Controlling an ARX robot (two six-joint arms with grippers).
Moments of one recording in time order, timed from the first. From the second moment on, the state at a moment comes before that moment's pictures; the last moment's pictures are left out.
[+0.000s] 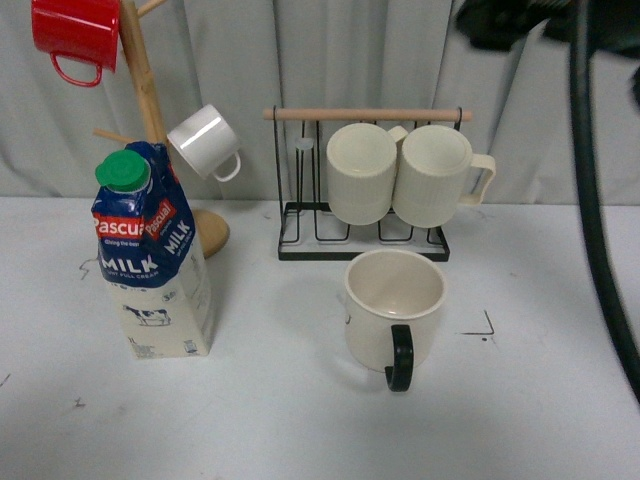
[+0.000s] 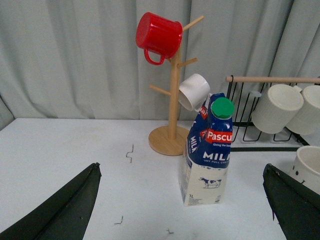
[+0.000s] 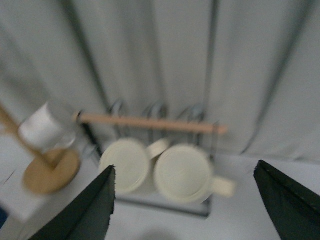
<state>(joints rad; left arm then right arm) 0.00 0.01 0.01 0.00 0.00 -0.01 0.24 1.67 1.07 0.34 -0.05 0.08</state>
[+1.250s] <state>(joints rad) 0.00 0.01 0.01 0.00 0.00 -0.01 0.00 0.62 0.05 0.56 0.00 0.00</state>
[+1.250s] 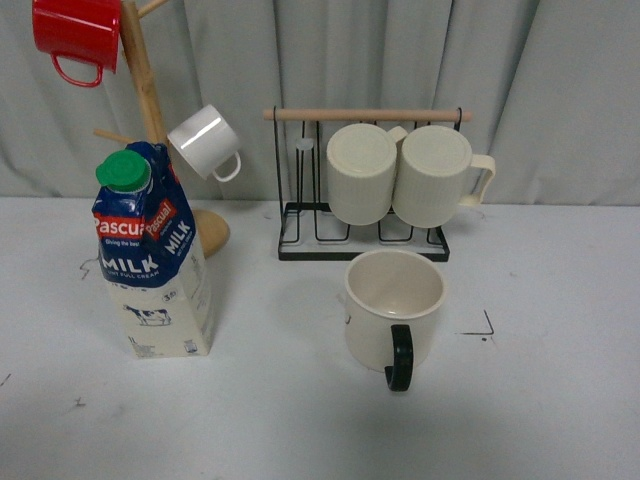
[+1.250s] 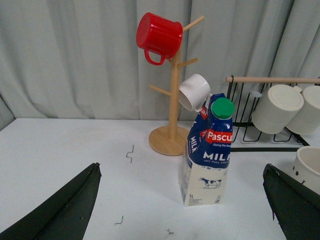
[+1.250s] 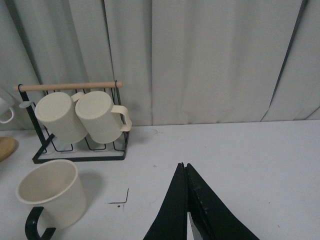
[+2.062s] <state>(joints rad) 0.00 0.01 0.01 0.00 0.00 -0.01 0.00 0.30 0.01 0.30 0.00 0.00</state>
